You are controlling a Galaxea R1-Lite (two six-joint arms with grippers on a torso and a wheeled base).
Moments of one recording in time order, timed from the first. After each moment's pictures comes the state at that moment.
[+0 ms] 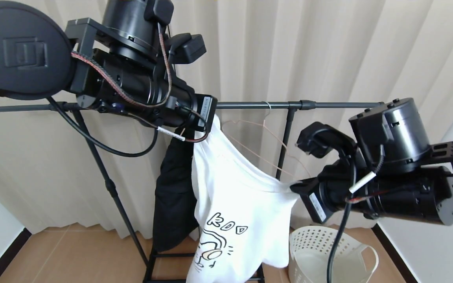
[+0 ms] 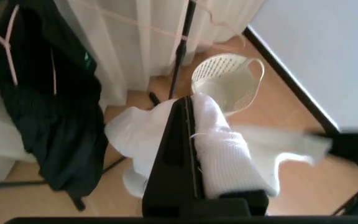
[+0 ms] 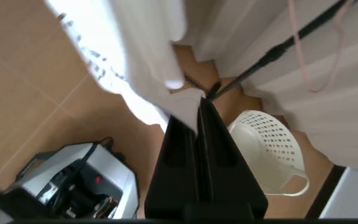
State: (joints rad) left arm -0.62 1.81 -1.77 0.51 0.00 -0.05; right arm 0.69 1.61 -1.05 0.09 -0.19 -0.02
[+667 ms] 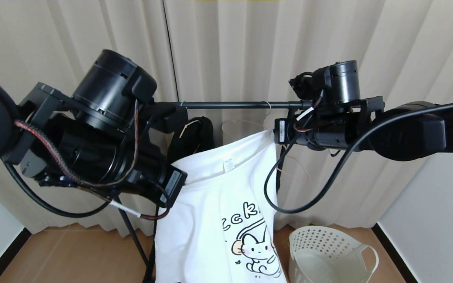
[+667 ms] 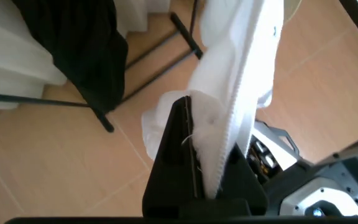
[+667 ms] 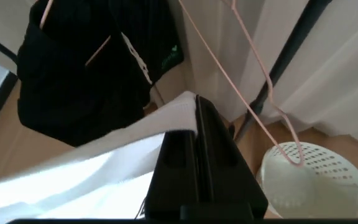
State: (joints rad) left arm -0.66 1.63 -1.37 0.59 0.06 -0.02; right arm 0.53 1.93 -1.48 -0.01 -0.20 0.31
